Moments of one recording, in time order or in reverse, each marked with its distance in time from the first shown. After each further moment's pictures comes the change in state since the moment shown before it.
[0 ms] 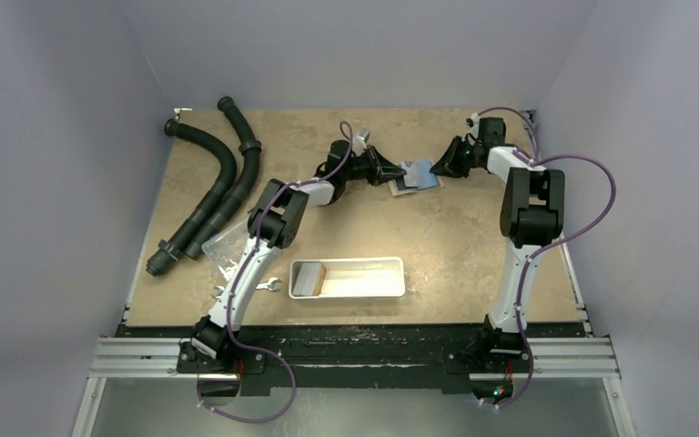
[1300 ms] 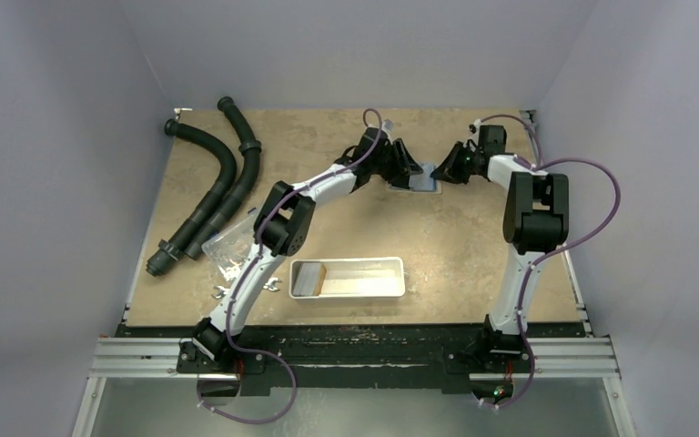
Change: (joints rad) left arm -0.134 -0.119 0.179 -0.663 -0.415 0.465; right arm 0.002 -0.089 -0.164 0.135 0.014 0.081
